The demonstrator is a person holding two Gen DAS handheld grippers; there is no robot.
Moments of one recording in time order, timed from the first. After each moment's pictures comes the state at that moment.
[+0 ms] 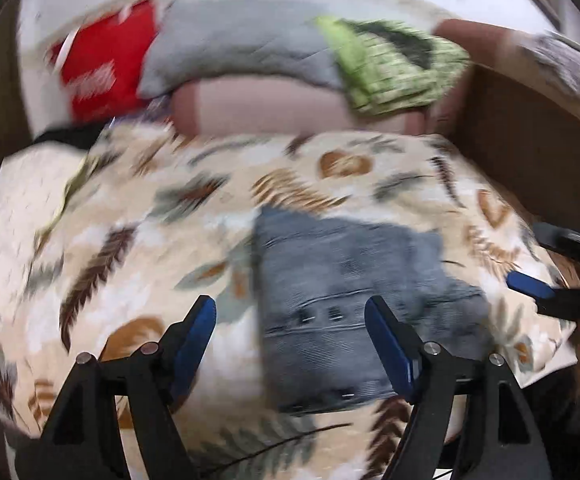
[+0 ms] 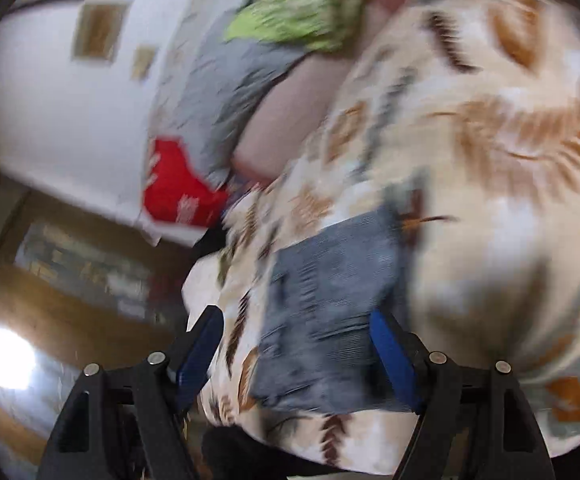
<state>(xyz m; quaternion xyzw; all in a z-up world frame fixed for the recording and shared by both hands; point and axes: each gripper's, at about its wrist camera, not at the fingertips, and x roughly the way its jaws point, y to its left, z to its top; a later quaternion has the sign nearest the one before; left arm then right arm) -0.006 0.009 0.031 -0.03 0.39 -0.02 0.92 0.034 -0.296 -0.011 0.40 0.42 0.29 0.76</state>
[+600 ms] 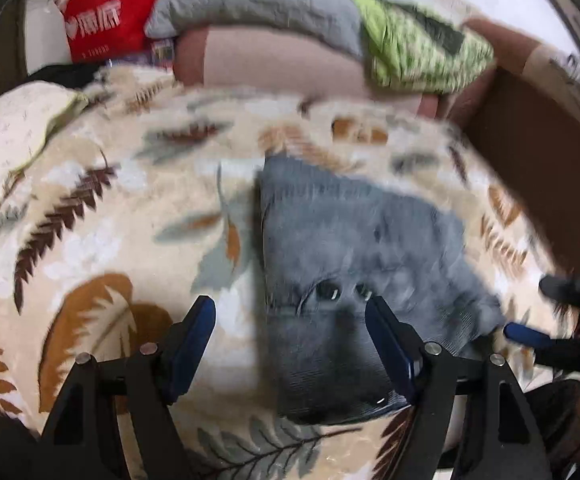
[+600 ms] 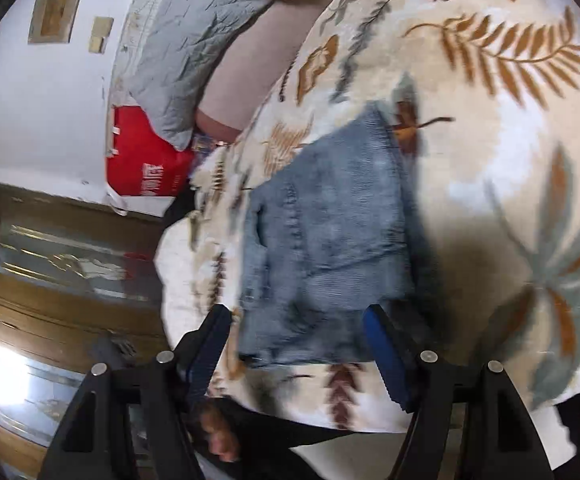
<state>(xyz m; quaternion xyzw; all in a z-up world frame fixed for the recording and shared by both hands) 0.013 0.014 -0.032 -0.07 0.45 -0.04 0.89 0.019 -0.275 -0.049 0.43 0.51 0.22 0.71</state>
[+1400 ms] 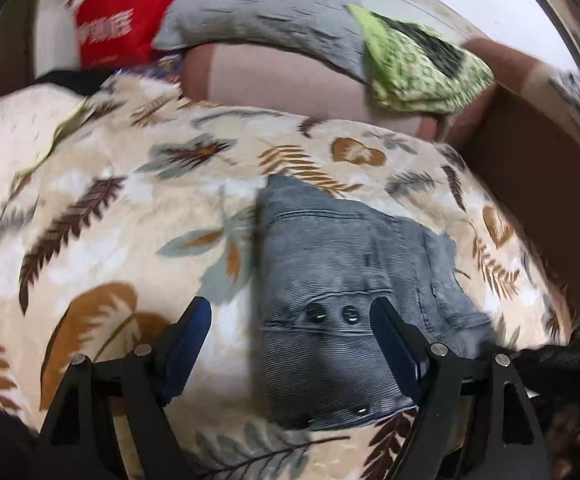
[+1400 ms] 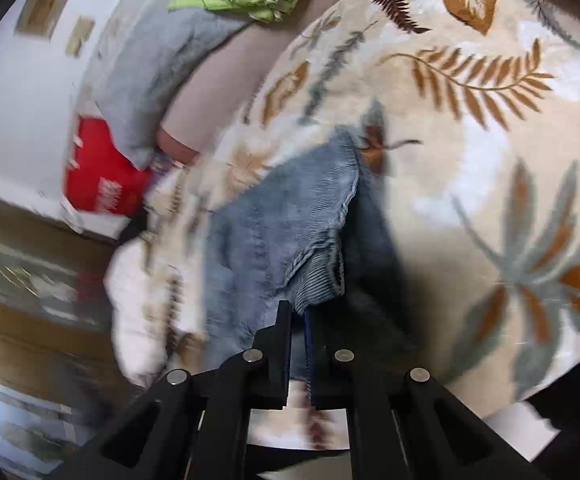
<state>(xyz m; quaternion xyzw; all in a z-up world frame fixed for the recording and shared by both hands) 0.007 0.007 -0.009 -0.07 0.41 -0.04 0.91 0.001 -0.268 -0.058 0.35 0.52 0.10 0.77</state>
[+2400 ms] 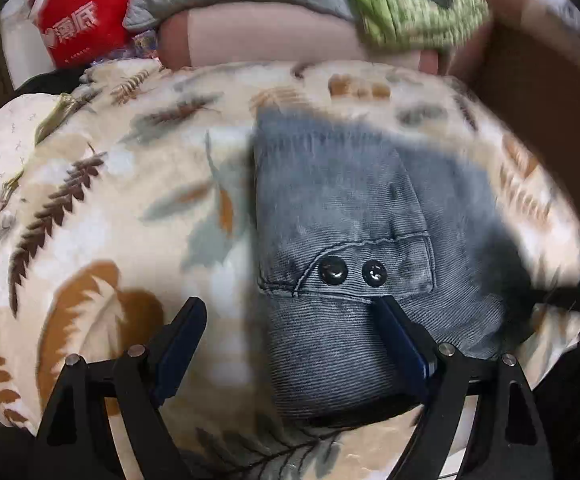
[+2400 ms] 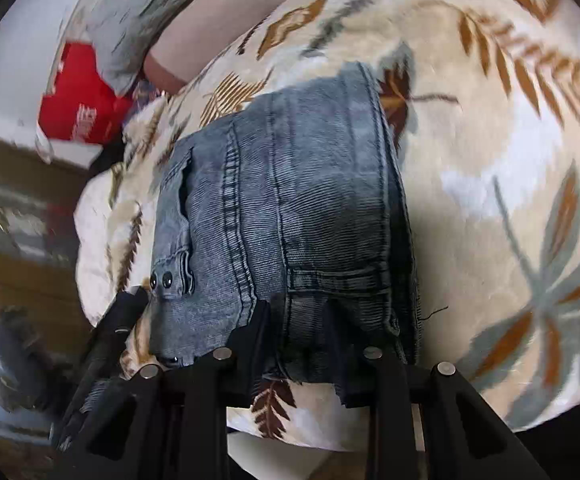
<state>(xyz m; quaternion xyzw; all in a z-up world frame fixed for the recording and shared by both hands) 0.015 -0.003 -0.054 -0.01 0.46 -0.02 0.89 0.044 -0.224 -0.051 0.25 0.59 0.16 0.76</state>
